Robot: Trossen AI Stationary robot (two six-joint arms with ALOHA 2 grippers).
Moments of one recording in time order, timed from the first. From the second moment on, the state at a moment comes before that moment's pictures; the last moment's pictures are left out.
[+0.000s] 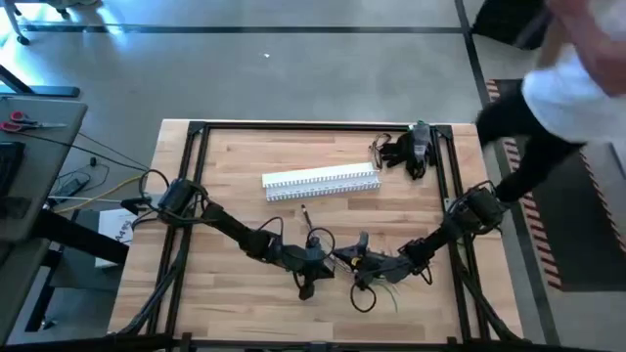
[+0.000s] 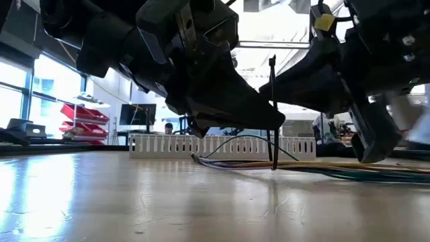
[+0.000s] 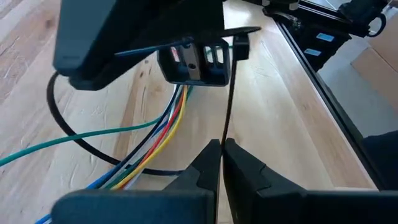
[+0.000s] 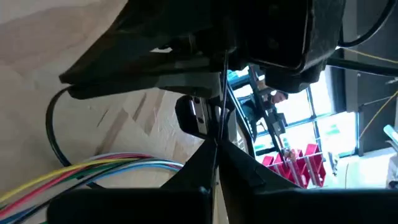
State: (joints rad) left arm -0.37 2.04 0.99 0.60 -0.11 -0.39; right arm 0.59 1.95 0.61 1.07 0.82 -0.92
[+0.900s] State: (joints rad) left arm -0.37 2.04 0.99 0.60 -0.11 -0.39; right arm 0.58 1.95 0.61 1.03 0.82 -0.88
